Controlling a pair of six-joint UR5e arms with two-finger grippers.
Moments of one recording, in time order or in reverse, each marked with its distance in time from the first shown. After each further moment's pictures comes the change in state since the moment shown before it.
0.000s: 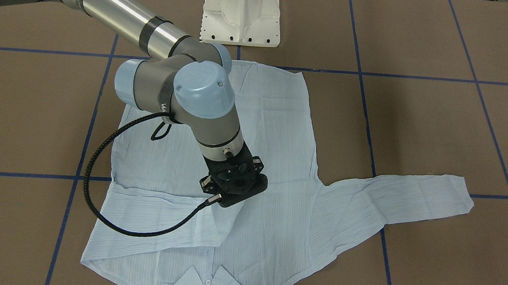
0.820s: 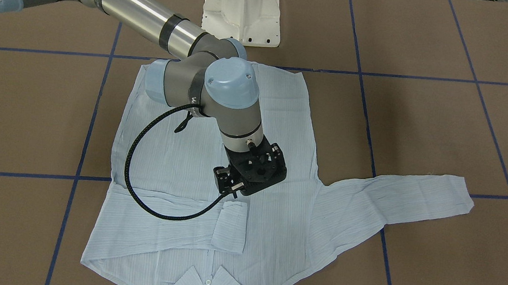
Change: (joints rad) left arm 0.002 -0.006 0.005 -0.058 0.003 -0.120; right arm -0.041 0.010 -0.017 0.024 -0.063 0.049
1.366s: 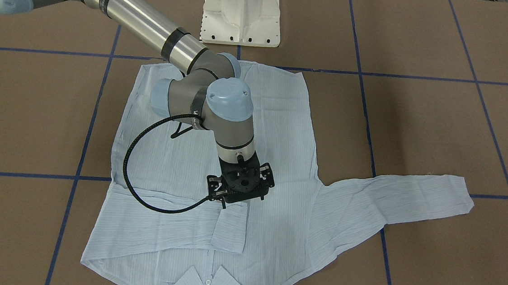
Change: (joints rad) left arm 0.001 0.002 0.038 -0.077 0.003 -0.043; right arm -0.052 -0.013 -0.140 0.153 -0.186 0.246
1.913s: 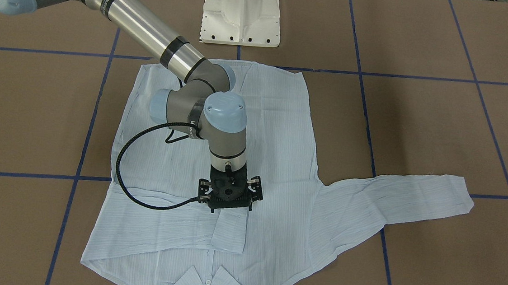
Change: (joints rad) left arm 0.000 0.004 0.003 -0.003 0.000 0.005; right arm -0.007 0.011 -0.090 0.022 -0.041 0.112
